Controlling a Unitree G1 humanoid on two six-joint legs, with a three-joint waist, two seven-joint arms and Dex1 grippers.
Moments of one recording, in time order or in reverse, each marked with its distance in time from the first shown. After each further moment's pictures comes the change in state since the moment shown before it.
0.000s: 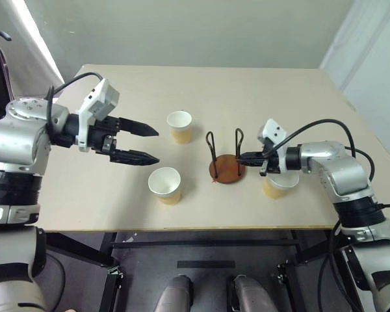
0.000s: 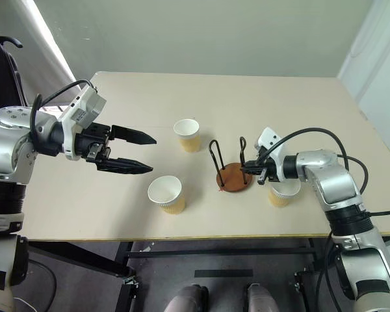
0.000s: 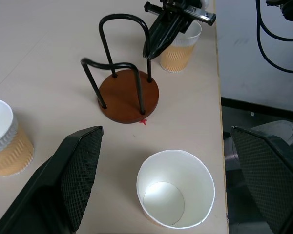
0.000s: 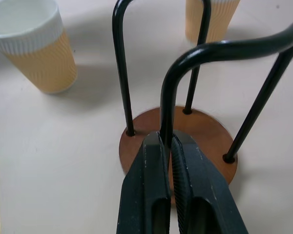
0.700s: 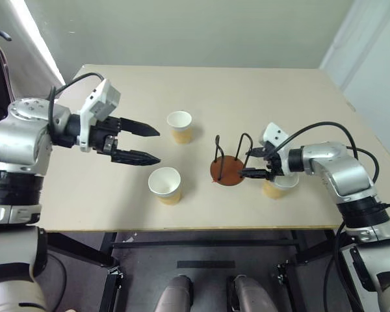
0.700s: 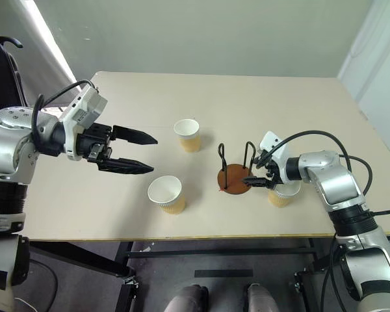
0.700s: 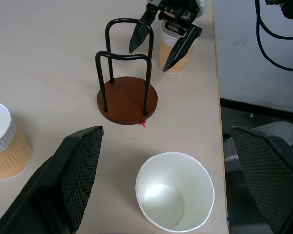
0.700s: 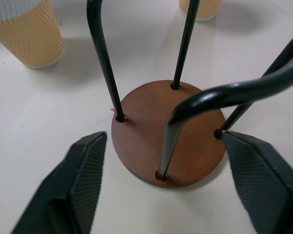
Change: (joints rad) left arm 0.001 -0.013 0.000 0.000 -0.002 -0.001 0.002; right arm -0.001 -0.037 0.029 0.016 -0.021 0.019 -0.006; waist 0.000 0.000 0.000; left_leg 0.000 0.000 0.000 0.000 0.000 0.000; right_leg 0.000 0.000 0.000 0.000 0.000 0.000
